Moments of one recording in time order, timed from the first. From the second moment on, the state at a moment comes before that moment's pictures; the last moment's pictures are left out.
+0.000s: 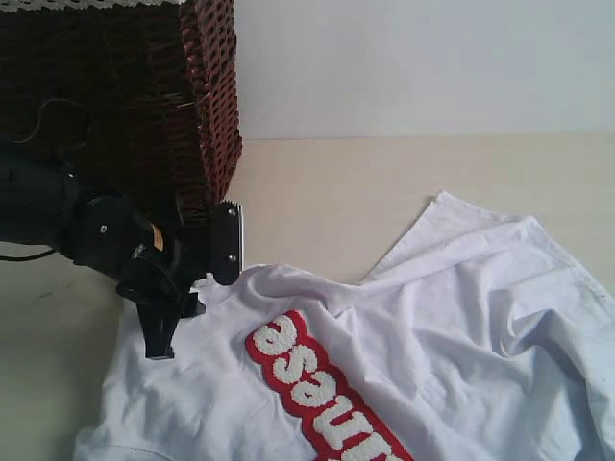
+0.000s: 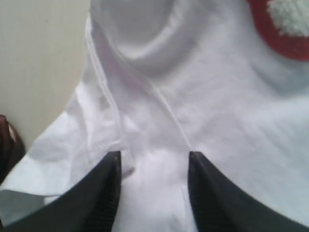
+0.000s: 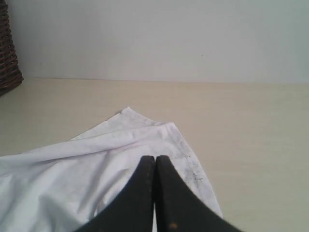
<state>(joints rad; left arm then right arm) -0.52 1.91 -0.97 0.09 0.26 0.97 0.13 0.01 0.00 -0.26 0.30 0.26</state>
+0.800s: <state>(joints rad) -0.56 1.92 -0.97 0.07 0.14 0.99 0.13 0.01 0.00 -0.26 0.30 0.26</state>
